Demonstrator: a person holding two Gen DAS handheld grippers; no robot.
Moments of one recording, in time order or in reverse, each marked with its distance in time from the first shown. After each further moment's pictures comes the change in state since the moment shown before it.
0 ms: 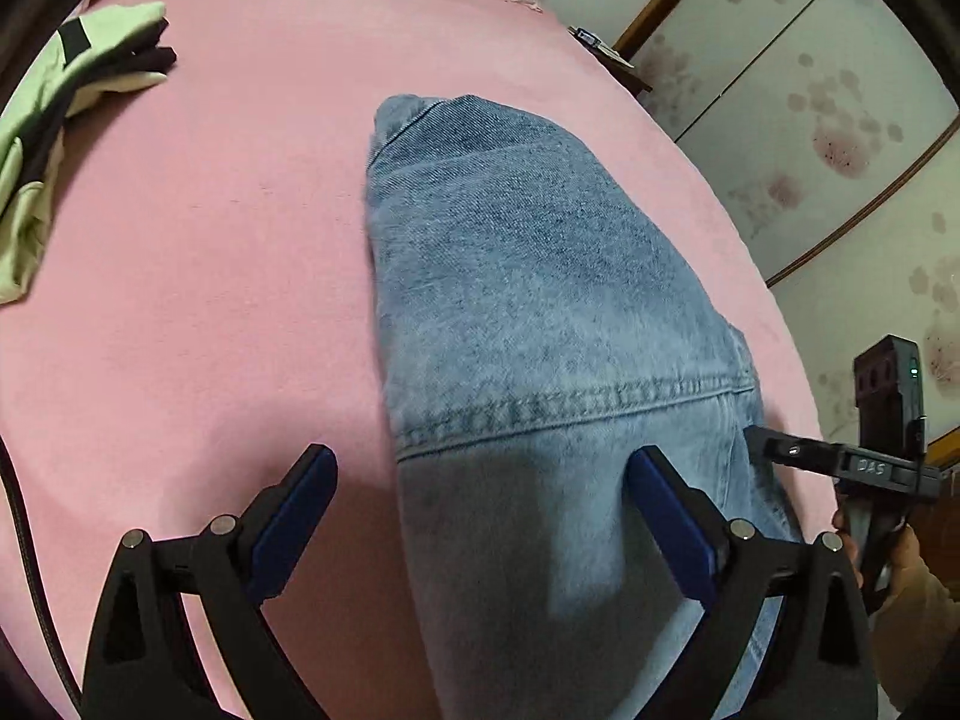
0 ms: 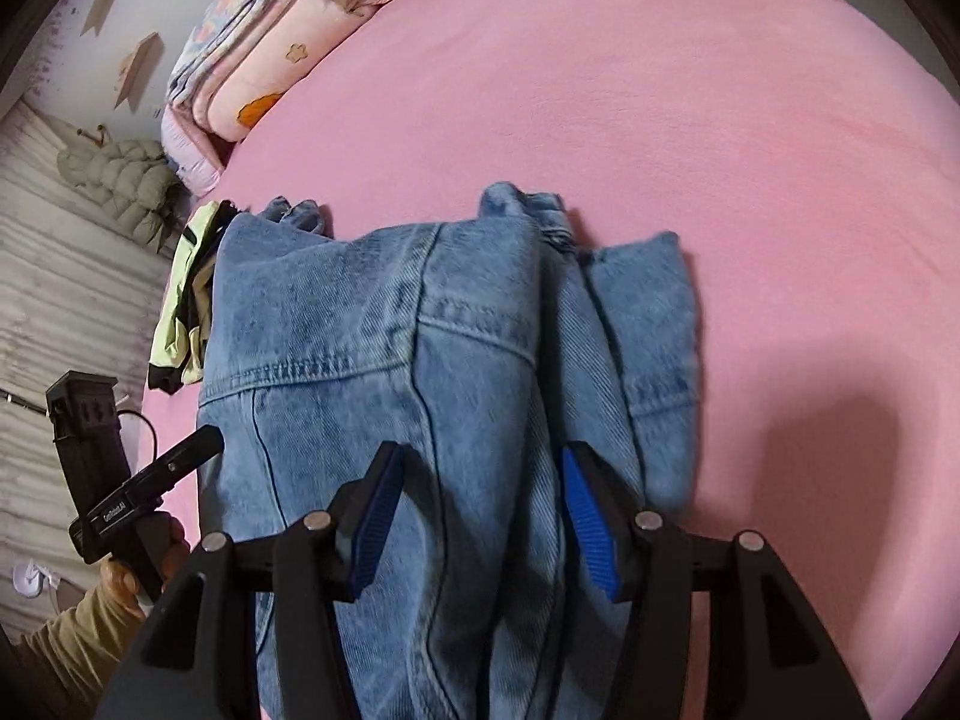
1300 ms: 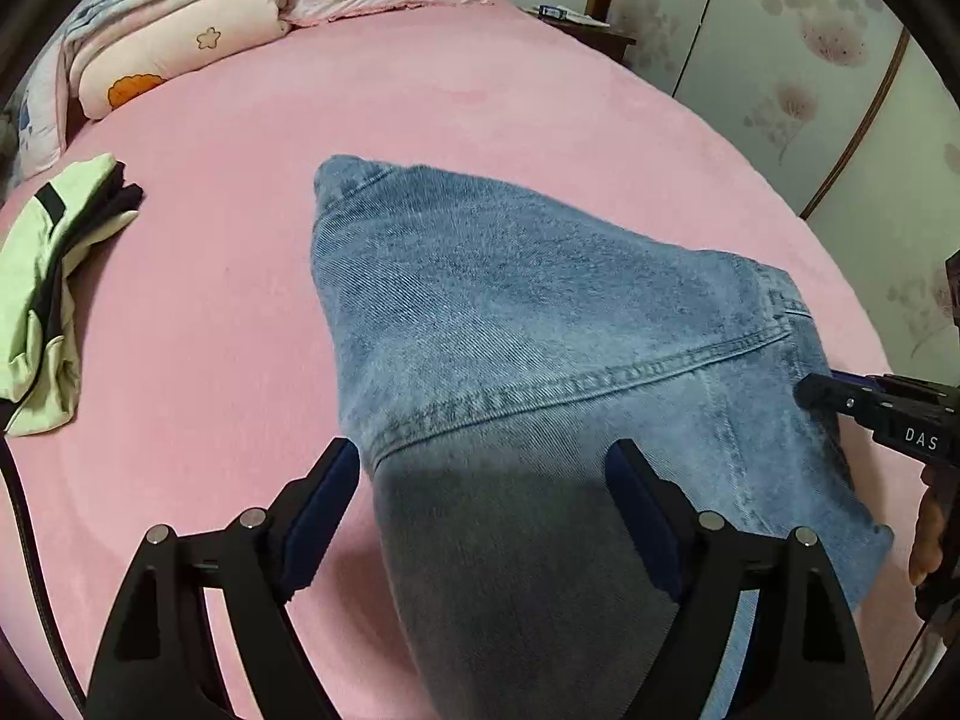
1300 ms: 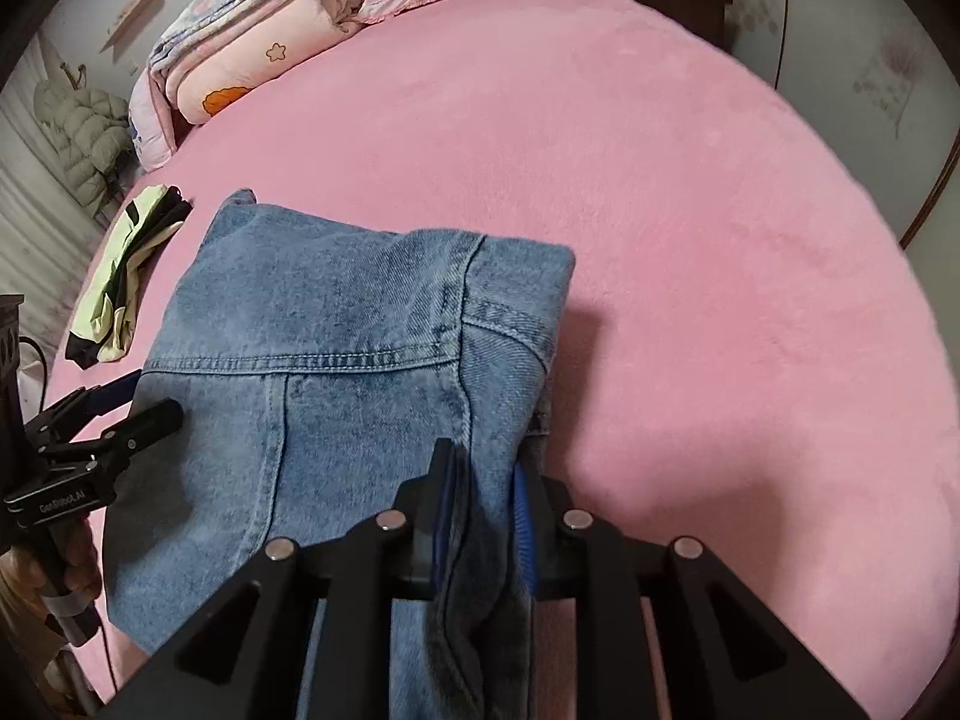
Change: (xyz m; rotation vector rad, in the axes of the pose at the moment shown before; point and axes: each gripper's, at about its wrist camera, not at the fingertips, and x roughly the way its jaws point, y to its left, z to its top) left arm -0.011 -0.103 -0.003 0.246 -0.014 0.245; right arm -0.046 0.004 -0.009 -0.135 -0.129 -0.292
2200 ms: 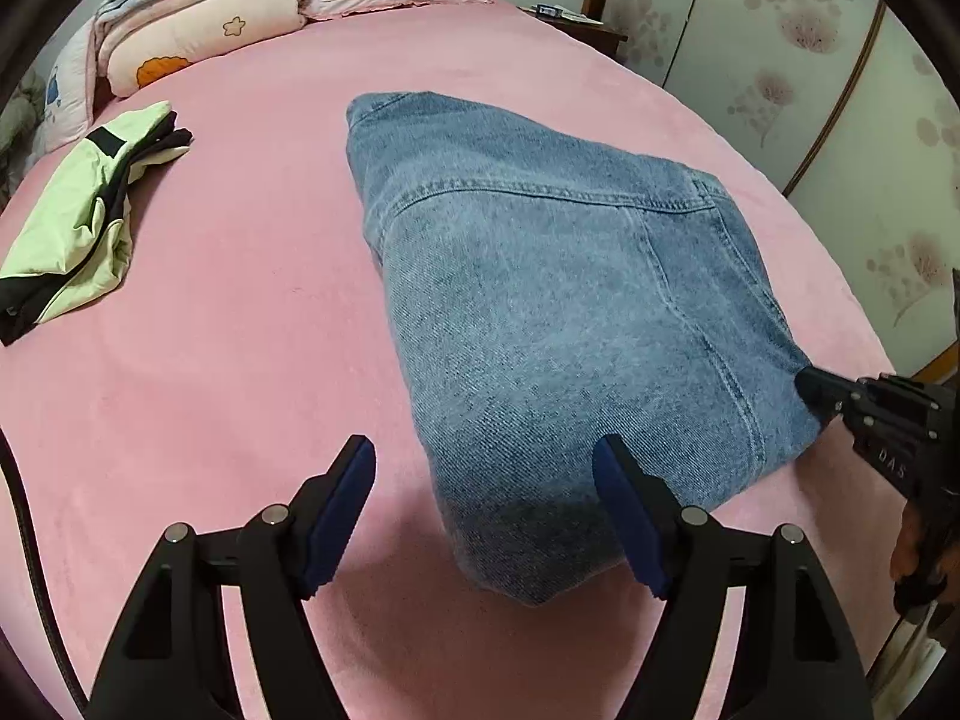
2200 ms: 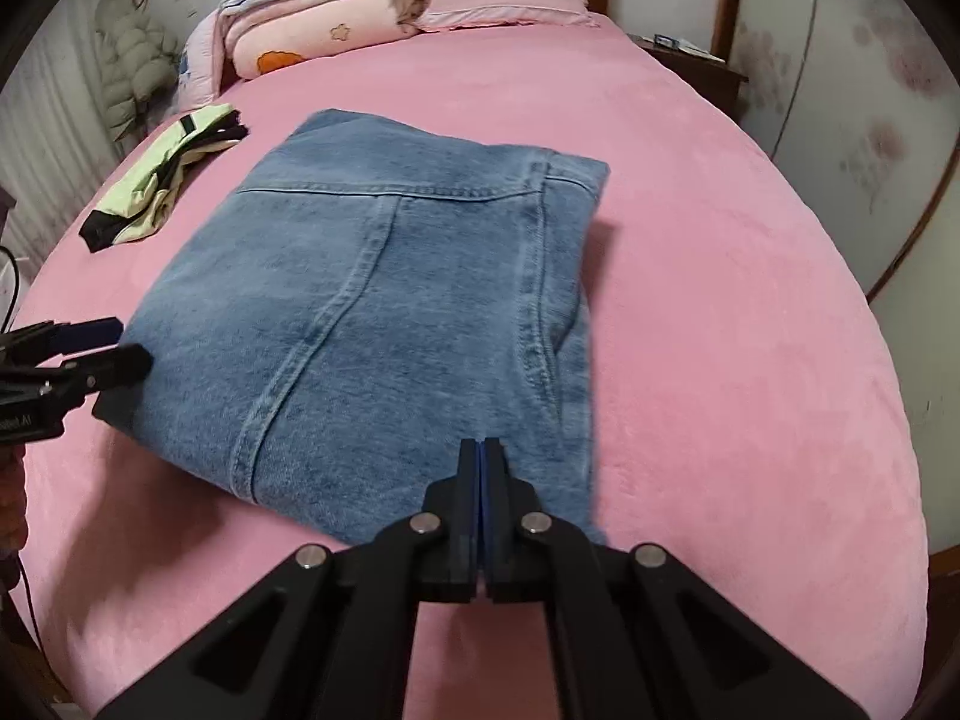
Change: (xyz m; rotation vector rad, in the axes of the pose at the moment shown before) left arm -0.058 -0.011 -0.109 -0.011 0.005 0.004; right arm -0.048 0.038 -0.118 -0.174 -0.093 -0.116
